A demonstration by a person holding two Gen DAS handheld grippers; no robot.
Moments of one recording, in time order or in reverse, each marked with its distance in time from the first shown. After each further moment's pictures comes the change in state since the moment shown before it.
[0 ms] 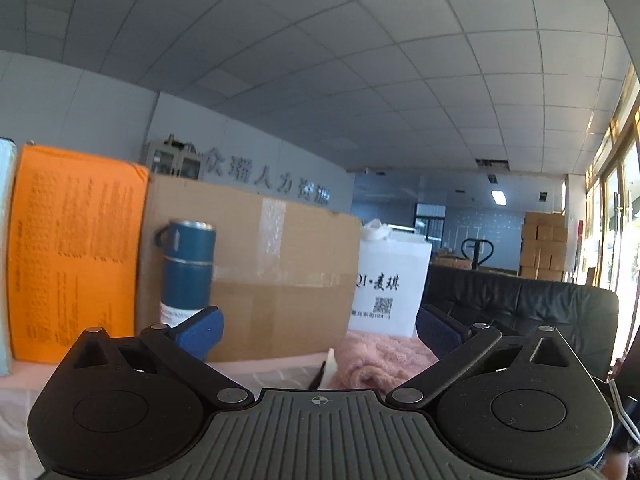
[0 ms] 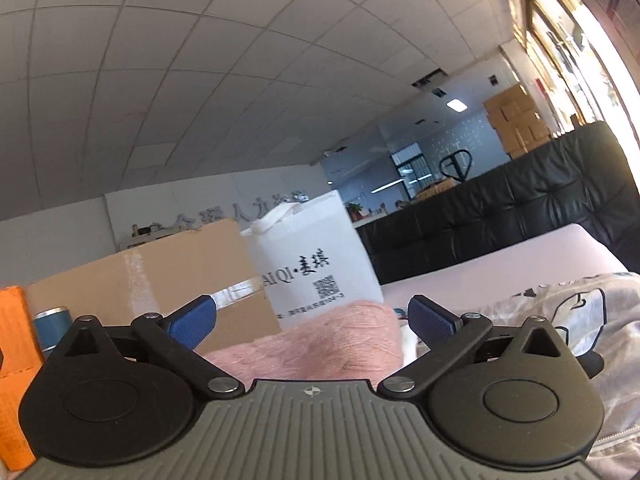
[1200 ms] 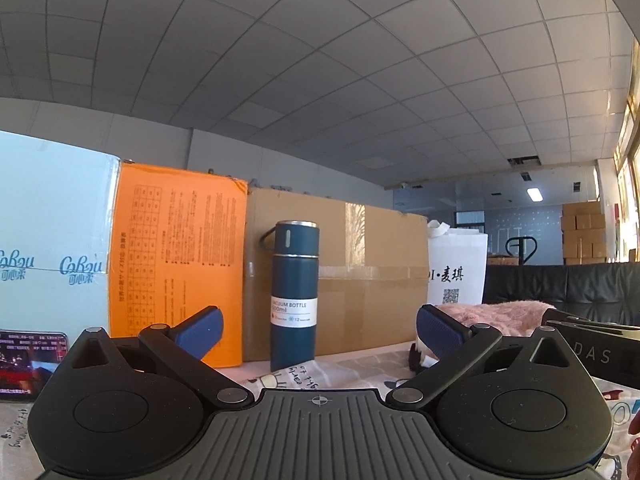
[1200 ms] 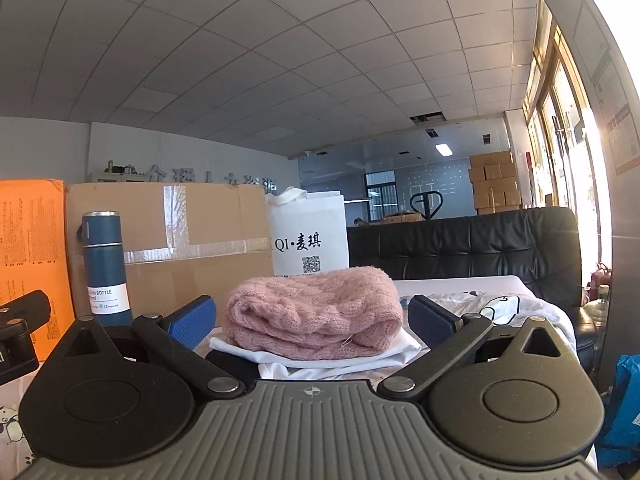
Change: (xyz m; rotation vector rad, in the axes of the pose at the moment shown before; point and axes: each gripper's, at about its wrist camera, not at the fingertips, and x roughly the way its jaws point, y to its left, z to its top) left arm -0.057 0.062 -0.043 0.101 -0.056 0.125; right arm -0.104 0.113 -0.050 -0.297 0.010 -0.185
